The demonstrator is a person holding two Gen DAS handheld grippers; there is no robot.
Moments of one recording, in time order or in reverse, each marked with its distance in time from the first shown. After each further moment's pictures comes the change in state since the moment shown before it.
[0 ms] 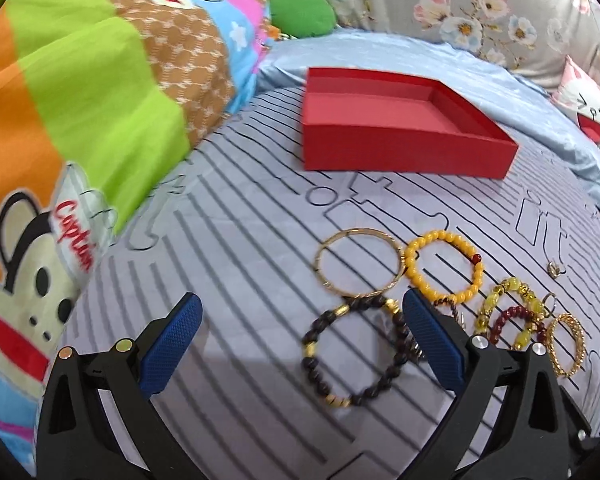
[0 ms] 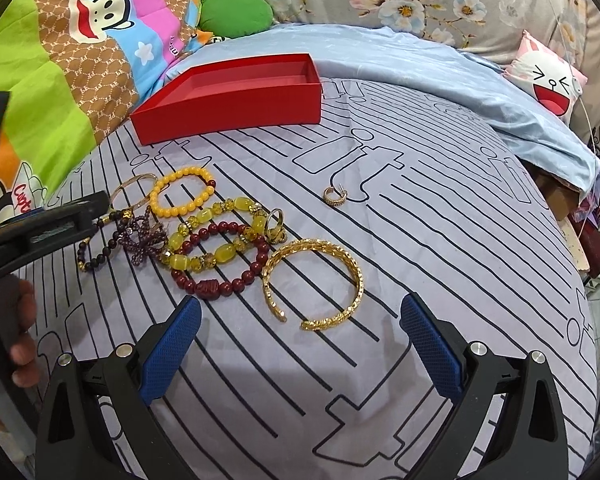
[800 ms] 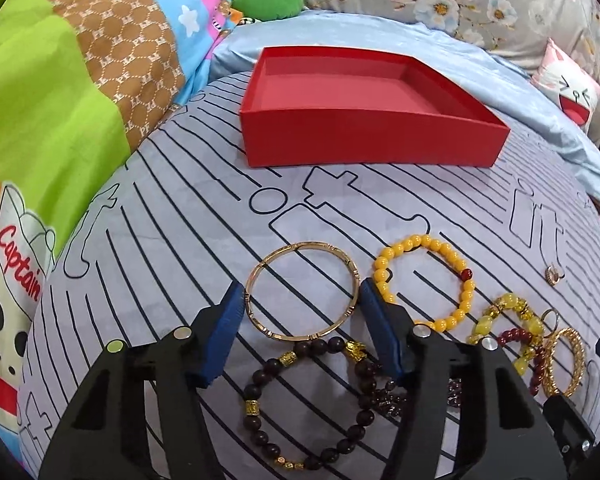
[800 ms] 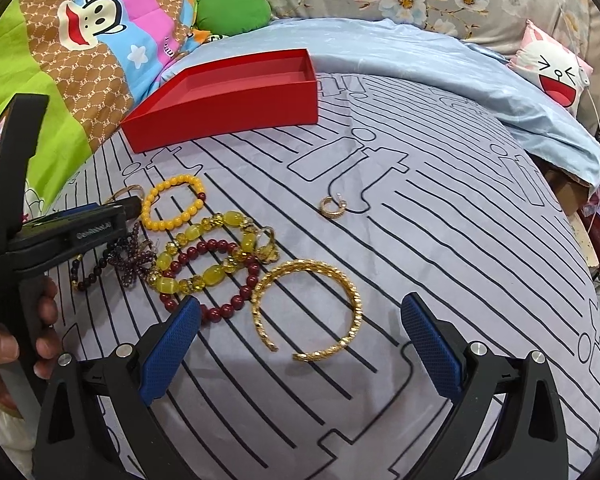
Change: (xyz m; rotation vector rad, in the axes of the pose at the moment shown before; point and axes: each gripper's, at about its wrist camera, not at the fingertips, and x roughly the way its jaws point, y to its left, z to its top) left arm 0.035 -0.018 0.016 0.033 0.044 -0.090; right arm 0.010 -0.013 0.010 0.027 0.016 0.023
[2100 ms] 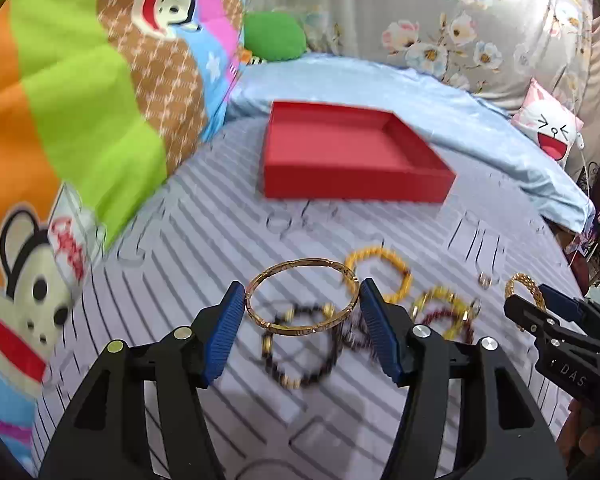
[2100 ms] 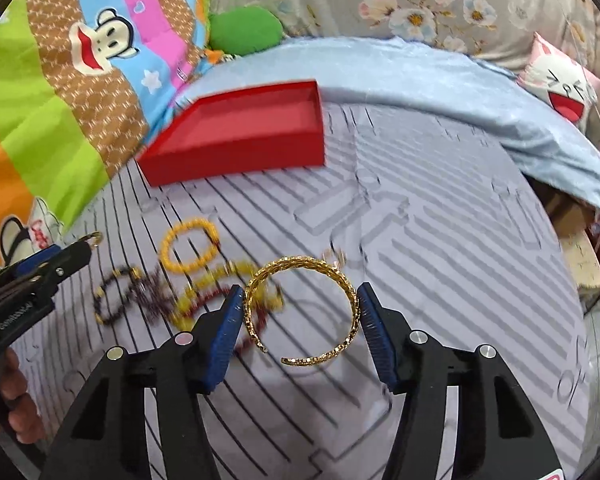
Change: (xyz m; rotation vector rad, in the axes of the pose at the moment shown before) left arm -0.093 0.006 -0.009 -0.037 -0.141 -0.048; right arm -0.022 -0.003 0.047 -0.039 -0.072 0.077
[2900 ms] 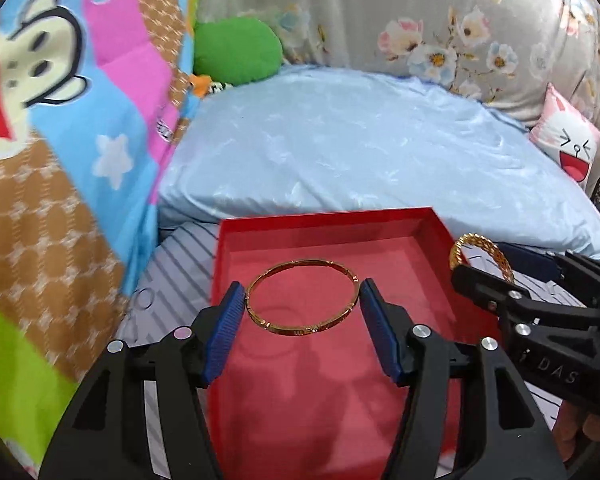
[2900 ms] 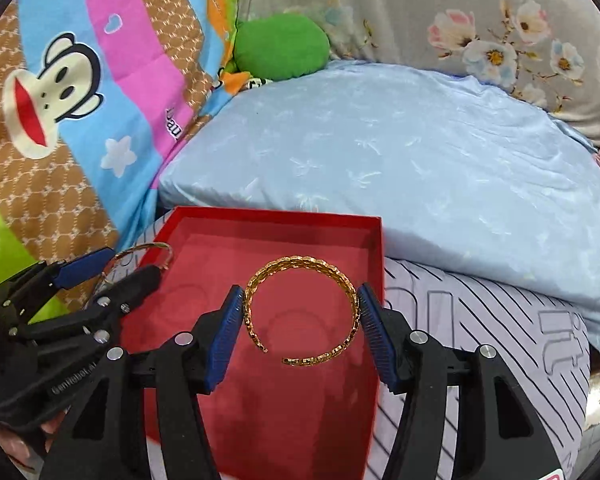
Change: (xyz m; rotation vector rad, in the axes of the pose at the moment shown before) left arm 0.192 -0.021 0.207 0.076 0.023 -0.025; right arm 0.186 0.019 0.245 -0.103 0.035 0.102
